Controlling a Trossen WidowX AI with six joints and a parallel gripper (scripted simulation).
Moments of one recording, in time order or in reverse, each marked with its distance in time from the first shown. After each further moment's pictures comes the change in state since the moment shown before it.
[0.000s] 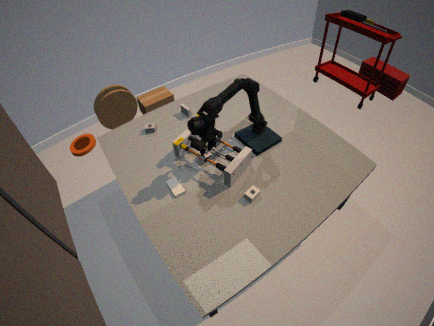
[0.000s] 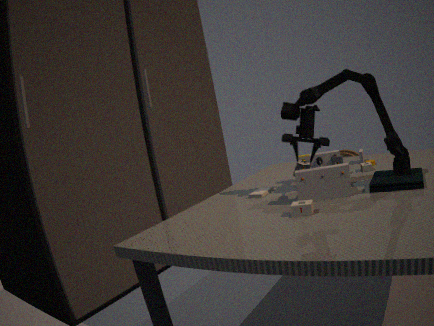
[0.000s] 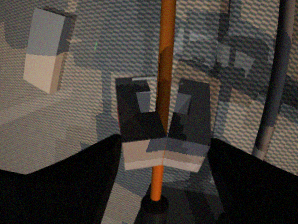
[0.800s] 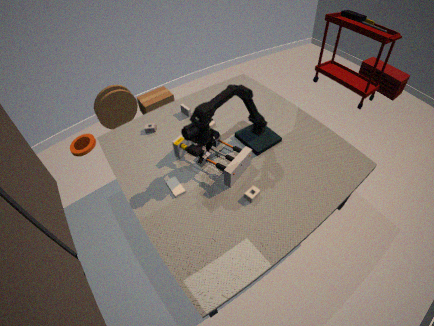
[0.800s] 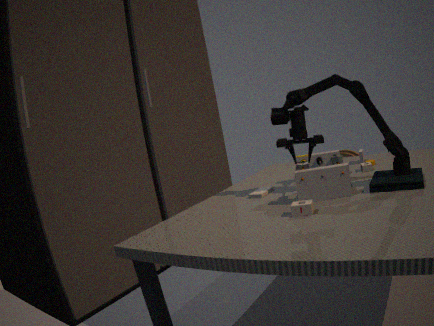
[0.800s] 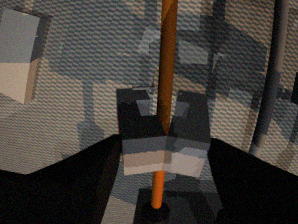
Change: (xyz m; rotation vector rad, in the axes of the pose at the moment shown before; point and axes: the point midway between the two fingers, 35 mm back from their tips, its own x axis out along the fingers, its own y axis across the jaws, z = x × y) arm 0.006 0.011 0.003 0.003 -0.007 -0.189
